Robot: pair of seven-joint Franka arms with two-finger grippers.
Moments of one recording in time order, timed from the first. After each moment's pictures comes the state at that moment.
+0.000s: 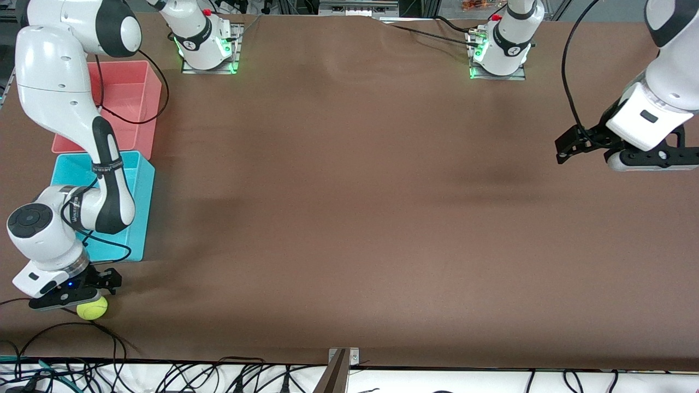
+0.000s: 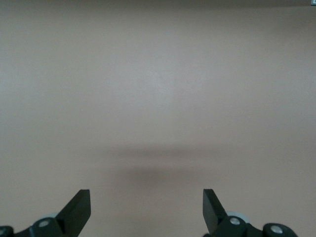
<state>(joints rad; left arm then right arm) -0.02 0.05 -0.09 -1.62 0.02 1.70 -0.15 -0.07 0.97 -0.12 -1.24 -0.16 2.64 -0.30</state>
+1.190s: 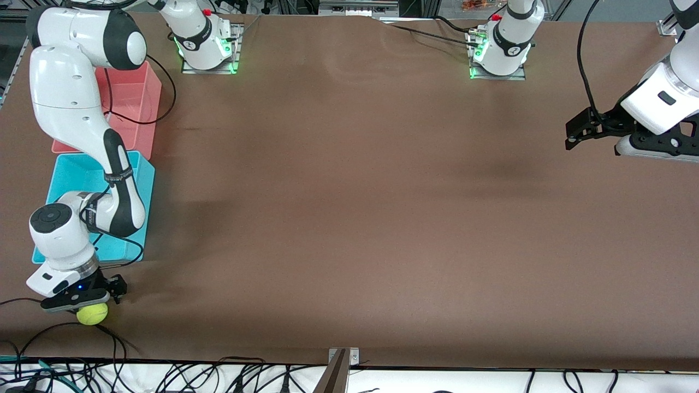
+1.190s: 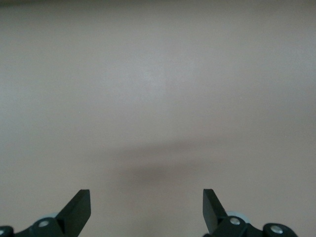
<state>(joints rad) -0.05 0.03 -0.05 -1.58 -0.01 1.62 0.01 -0.08 1.06 -0.12 -1.22 -0.16 2.83 -0.32</state>
